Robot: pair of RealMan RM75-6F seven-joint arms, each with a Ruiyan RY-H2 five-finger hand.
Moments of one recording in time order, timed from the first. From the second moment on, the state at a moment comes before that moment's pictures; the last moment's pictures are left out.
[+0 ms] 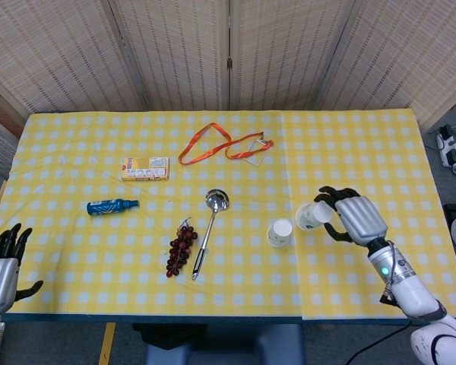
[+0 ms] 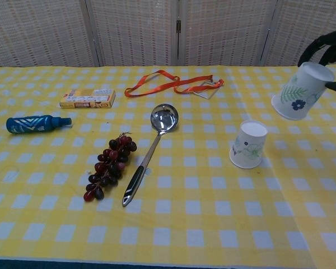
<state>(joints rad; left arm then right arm) -0.09 -1.09 -0.06 -1.79 1.35 1.45 0.35 0.55 -1.02 0.11 -1.84 -1.20 1.00 -0.14</state>
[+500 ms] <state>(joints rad) -0.10 -1.08 -0.05 -1.81 1.35 1.46 0.36 0.55 -1.22 0.05 -1.59 -1.22 0.90 -0.10</state>
